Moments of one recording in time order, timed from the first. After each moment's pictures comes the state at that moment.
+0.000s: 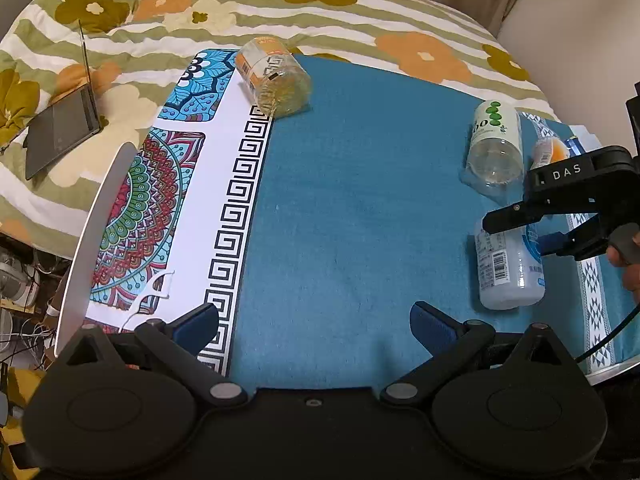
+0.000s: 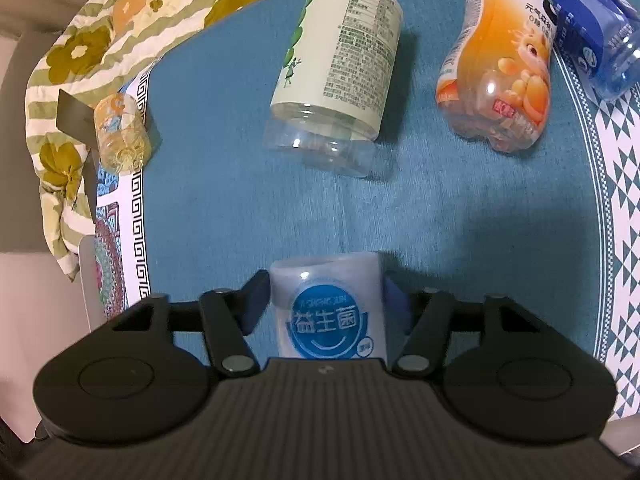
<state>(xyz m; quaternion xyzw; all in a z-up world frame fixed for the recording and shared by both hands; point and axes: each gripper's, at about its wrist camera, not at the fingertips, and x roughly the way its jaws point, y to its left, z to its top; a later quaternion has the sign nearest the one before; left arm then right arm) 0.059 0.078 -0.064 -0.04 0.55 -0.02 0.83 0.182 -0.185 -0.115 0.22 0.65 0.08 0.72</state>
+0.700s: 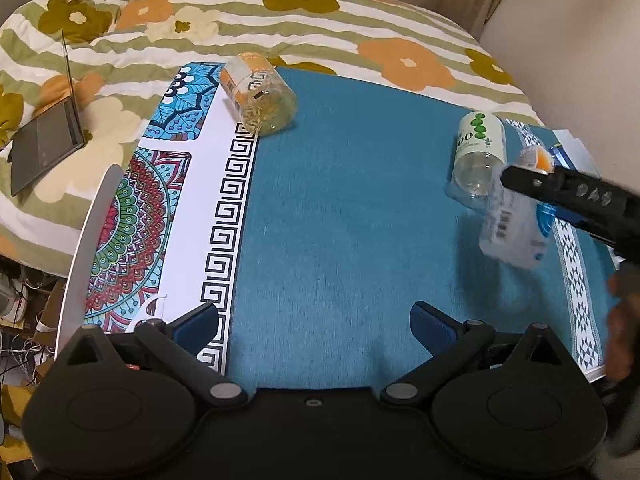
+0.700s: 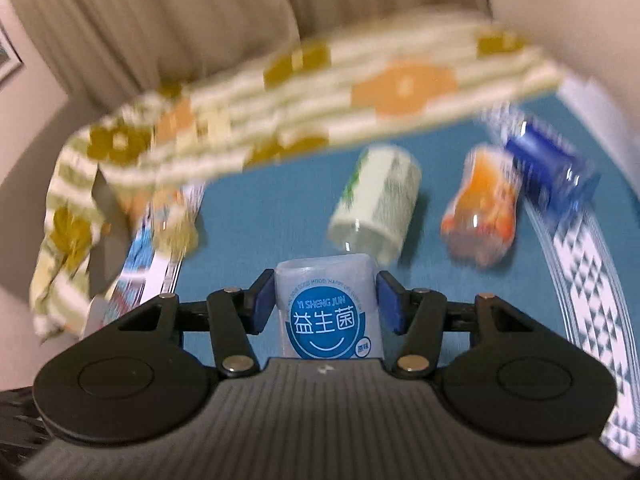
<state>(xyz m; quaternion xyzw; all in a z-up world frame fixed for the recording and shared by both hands) 0.070 0.083 -0.057 -0.04 0.55 -0.05 0.84 0.096 -0.153 -0.069 0.15 0.36 0.05 0.92</state>
